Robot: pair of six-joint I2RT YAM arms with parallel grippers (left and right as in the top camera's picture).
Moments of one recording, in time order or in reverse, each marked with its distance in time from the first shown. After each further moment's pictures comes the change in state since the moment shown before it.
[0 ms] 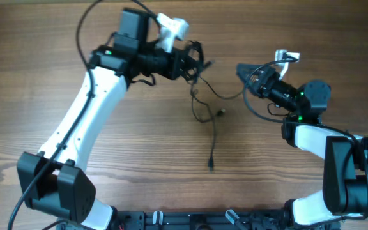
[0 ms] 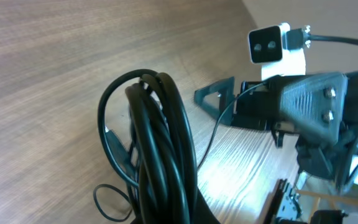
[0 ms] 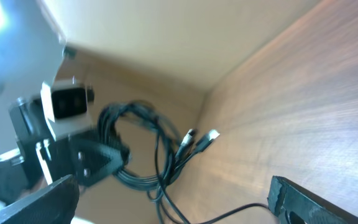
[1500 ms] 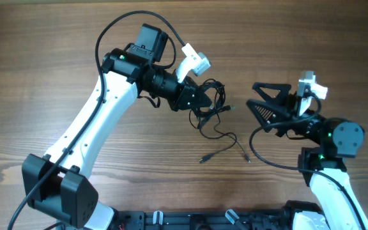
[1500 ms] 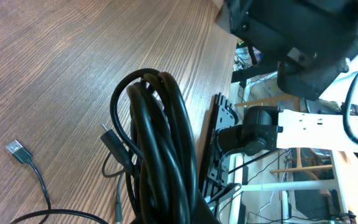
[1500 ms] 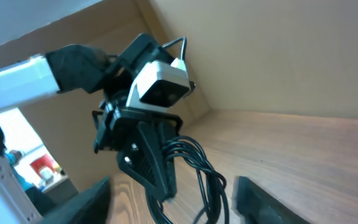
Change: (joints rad) left arm -0.107 -0.010 0.004 -0.362 0.244 0.388; right arm -0.067 -0.623 -0.178 -0.198 -0.170 -0.482
